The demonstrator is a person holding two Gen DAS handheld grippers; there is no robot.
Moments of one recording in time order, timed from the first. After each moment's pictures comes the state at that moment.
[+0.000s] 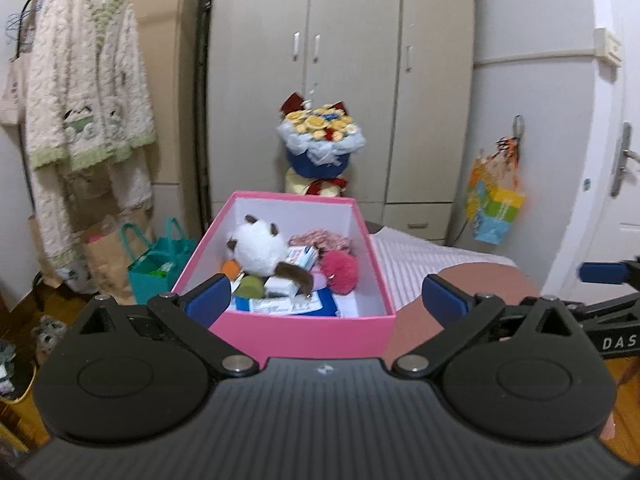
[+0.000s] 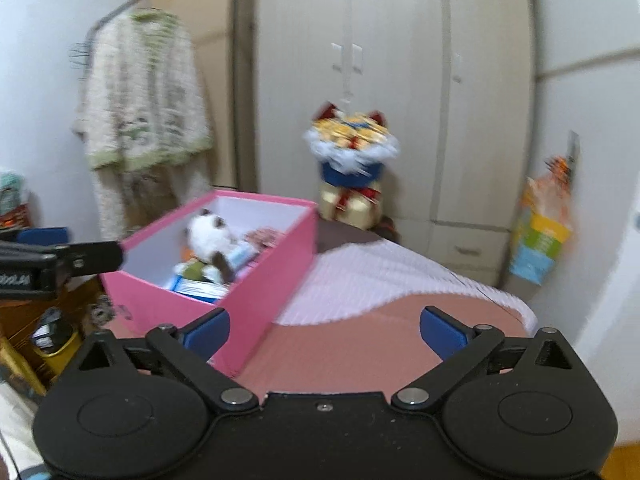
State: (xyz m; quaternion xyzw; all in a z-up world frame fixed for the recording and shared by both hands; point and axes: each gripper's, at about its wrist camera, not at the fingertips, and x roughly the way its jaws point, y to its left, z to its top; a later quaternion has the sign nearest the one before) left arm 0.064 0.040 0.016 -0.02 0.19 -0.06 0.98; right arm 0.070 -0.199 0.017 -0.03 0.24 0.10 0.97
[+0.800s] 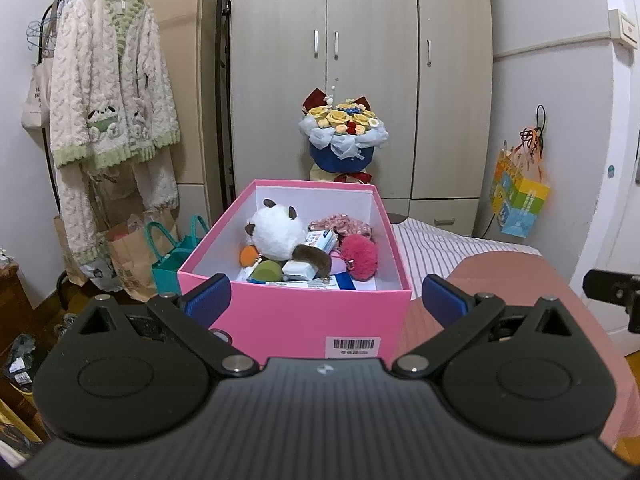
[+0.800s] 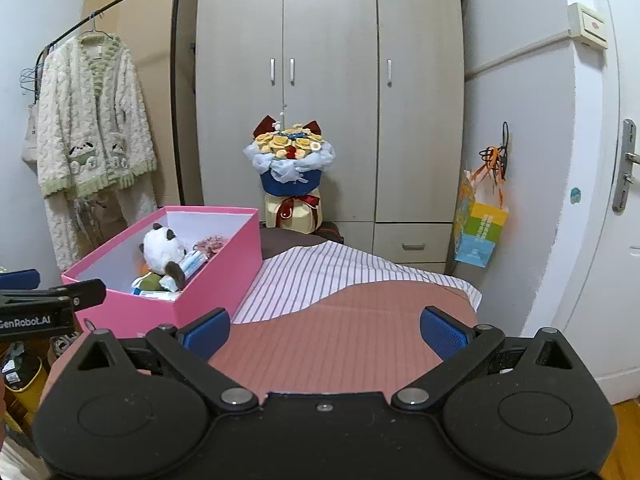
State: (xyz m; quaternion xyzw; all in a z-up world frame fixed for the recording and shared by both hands) left arm 0.057 0.027 -0.011 0.00 0.18 -0.02 0.98; right arm 0.033 -0.211 0.007 -0.01 0.21 0.02 0.98
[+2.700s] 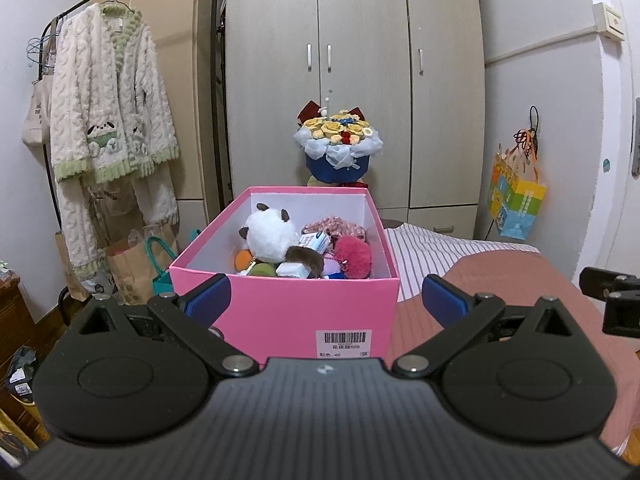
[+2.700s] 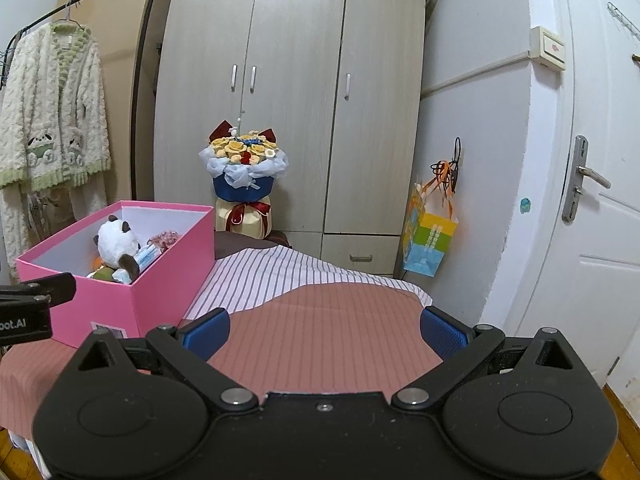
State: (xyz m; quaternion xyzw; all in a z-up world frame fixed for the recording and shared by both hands) left arm 0.044 0.017 -0.026 0.01 0.15 -0.02 0.99; right arm 0.022 -0.202 -0.012 -0.04 0.18 -0.07 0.98
